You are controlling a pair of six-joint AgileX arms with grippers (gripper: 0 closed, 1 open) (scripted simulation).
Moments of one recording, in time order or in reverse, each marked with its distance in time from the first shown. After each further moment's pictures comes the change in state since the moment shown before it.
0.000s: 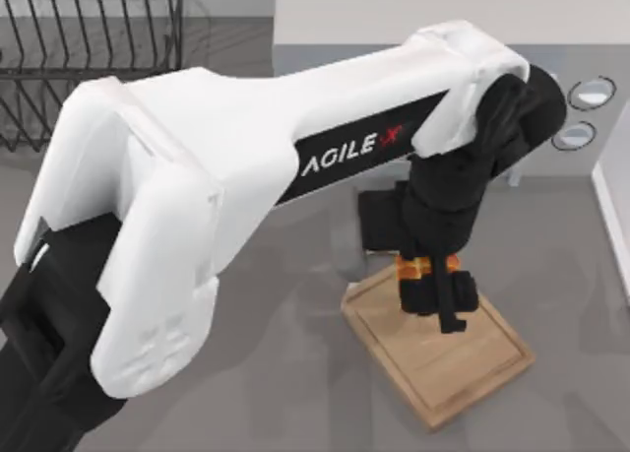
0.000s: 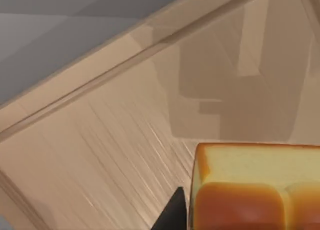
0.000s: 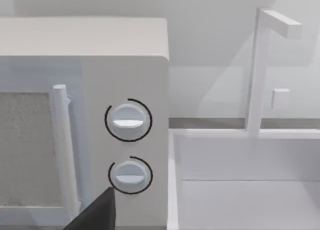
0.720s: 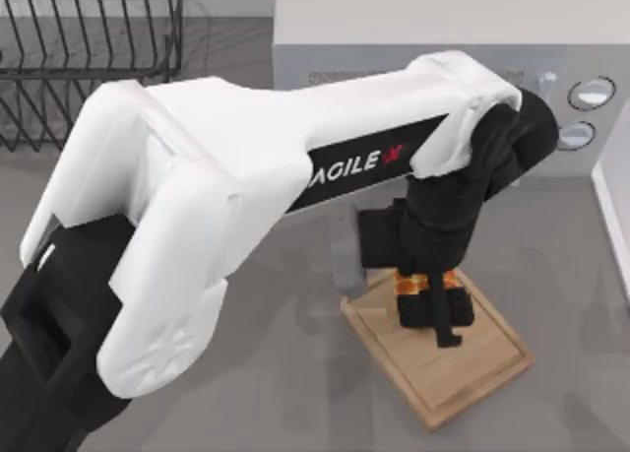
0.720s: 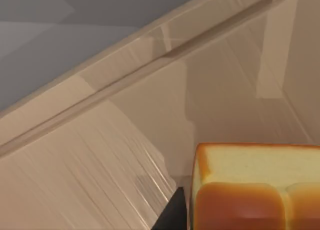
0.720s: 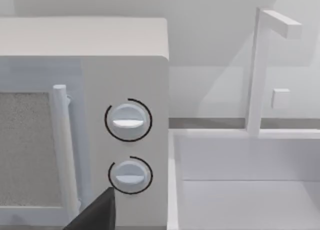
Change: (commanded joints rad) left arm -0.003 0.012 -0.073 0.084 -0.001 -0.005; right arm 0.000 0.000 0.000 0.000 0.000 0.000
